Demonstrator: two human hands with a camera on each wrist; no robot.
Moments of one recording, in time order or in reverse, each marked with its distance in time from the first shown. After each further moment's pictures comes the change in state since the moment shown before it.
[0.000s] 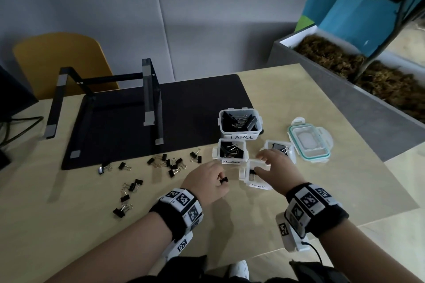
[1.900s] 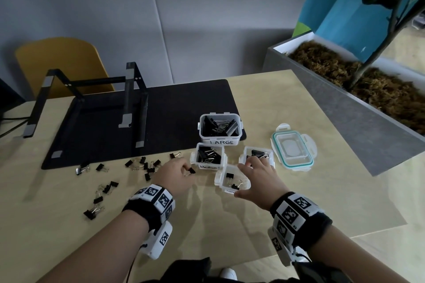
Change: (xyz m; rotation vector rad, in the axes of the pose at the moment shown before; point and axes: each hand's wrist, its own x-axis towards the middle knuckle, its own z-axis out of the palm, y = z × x) left_hand 0.029 -0.017 0.017 -0.059 0.137 -0.396; right_hand -0.007 0.023 -0.017 -0.343 -0.204 -0.167
